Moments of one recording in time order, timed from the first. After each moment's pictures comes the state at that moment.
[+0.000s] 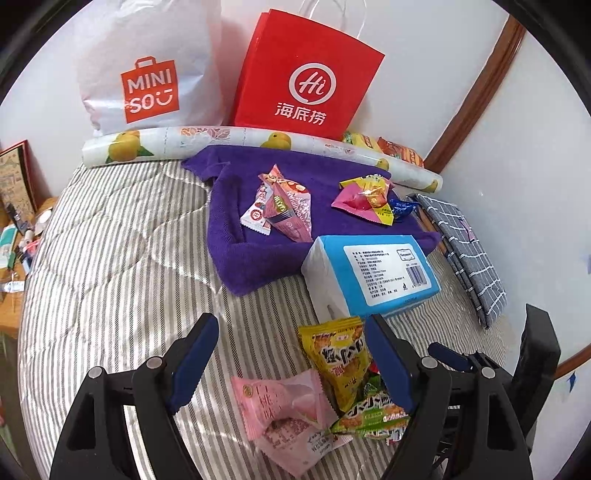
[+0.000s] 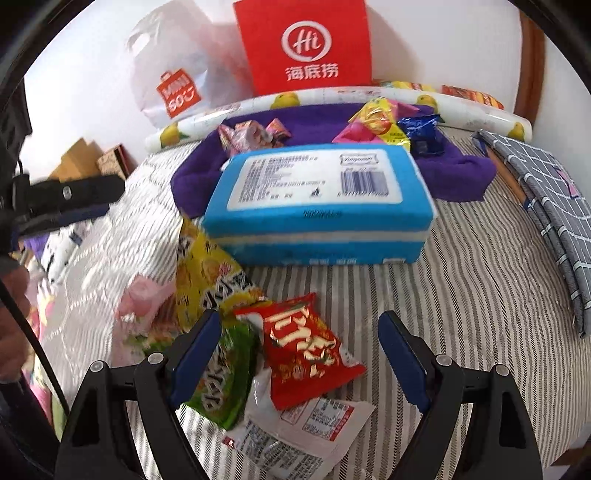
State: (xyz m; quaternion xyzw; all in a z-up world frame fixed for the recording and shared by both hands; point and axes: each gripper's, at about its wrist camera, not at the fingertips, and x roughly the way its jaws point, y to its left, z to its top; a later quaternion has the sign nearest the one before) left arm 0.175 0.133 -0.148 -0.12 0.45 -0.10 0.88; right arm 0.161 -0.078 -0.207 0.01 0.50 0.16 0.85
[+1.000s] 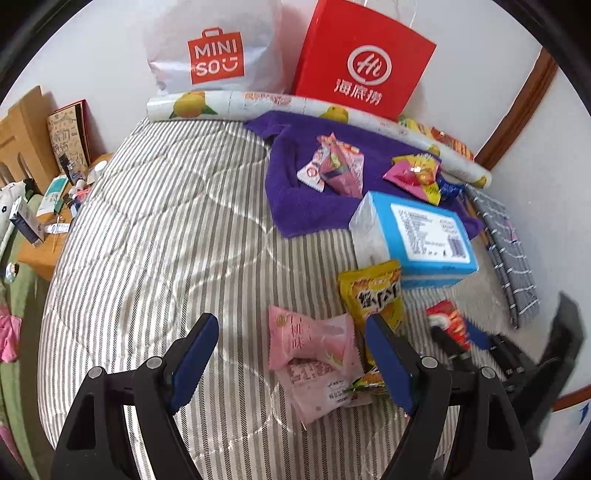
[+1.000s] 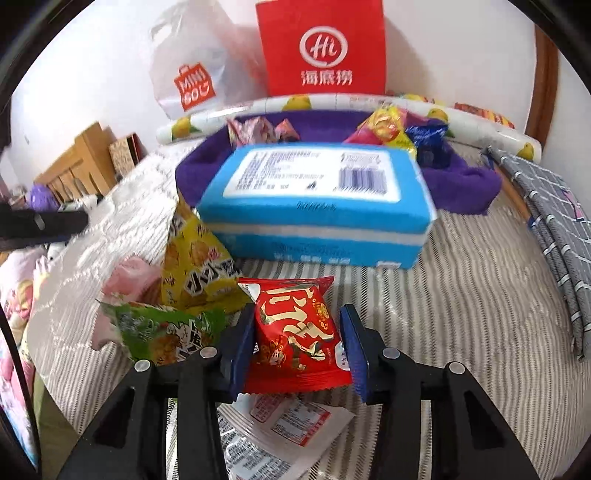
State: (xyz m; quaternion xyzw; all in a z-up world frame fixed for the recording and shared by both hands) left arm 0.138 0.132 -0.169 -0.13 0.49 0.01 0.86; right arm 0.157 -0.092 -0.218 -0.02 0.45 0.19 0.87
